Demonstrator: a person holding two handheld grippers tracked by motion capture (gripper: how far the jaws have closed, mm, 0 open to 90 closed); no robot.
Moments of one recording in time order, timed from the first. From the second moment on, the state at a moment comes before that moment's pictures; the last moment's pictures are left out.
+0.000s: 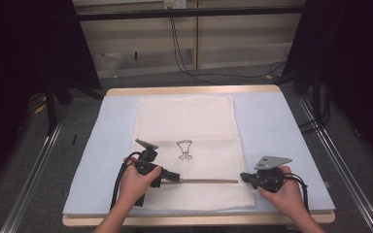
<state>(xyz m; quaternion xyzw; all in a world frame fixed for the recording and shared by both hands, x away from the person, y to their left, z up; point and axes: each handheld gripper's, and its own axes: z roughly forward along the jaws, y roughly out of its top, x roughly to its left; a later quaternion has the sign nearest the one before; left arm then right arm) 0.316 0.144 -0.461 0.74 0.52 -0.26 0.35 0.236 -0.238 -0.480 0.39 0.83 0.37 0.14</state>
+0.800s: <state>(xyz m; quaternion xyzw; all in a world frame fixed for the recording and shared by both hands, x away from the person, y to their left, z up) 0.315 0.154 -0.462 0.73 0.52 -0.26 0.35 0.236 -0.238 -0.480 0.39 0.83 0.37 0.14</state>
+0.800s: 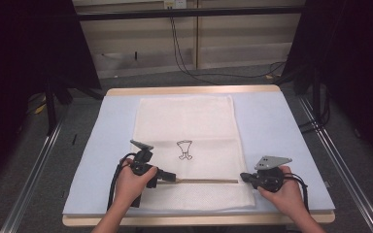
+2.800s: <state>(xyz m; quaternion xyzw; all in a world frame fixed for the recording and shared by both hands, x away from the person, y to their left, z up) 0.311 0.176 -0.462 0.71 0.54 -0.27 0.37 0.237 -0.238 -0.479 0.39 0.83 0.37 0.13</state>
